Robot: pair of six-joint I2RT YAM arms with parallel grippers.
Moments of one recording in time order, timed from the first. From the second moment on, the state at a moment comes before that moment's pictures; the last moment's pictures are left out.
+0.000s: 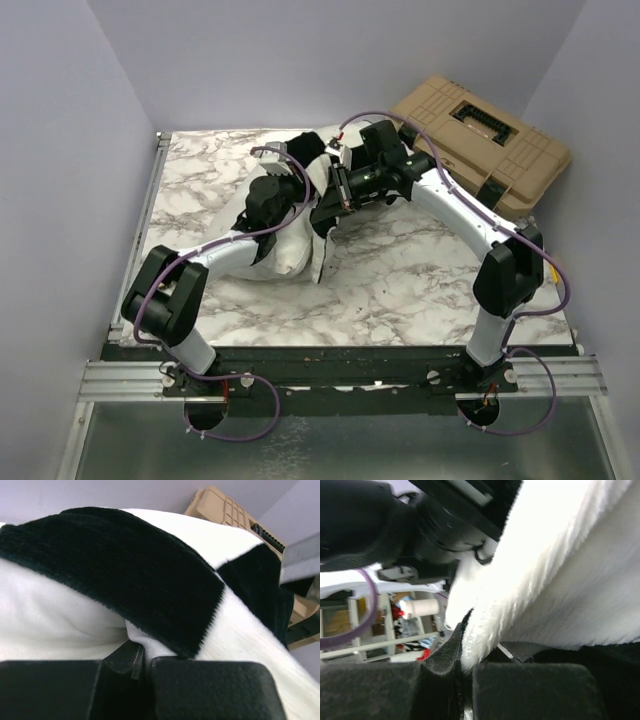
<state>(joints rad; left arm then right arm) -0.48 1.60 0.89 0.74 -0.03 -0.51 0.57 1.82 1.69 -0.57 -1.00 0.56</state>
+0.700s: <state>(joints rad) -0.49 1.48 0.67 0.84 -0.02 -0.66 0.66 1.64 1.81 -0.90 -0.30 0.28</state>
